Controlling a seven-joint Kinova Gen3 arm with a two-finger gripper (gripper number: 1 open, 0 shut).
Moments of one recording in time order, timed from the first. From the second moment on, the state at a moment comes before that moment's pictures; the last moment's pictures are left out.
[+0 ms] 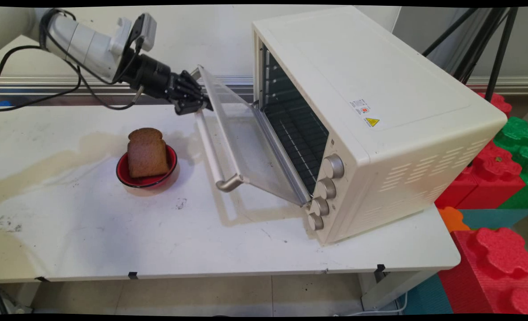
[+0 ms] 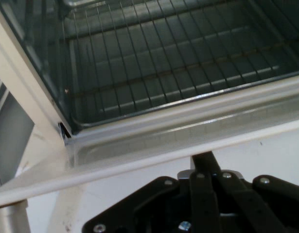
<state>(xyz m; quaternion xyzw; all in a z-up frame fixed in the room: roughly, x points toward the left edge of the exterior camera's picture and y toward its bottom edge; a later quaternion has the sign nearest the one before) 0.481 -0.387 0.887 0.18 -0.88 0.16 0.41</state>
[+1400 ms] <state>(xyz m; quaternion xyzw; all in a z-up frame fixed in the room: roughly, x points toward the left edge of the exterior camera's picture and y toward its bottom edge) 0.520 -0.333 0.831 0.20 -0.90 0.14 0.37</state>
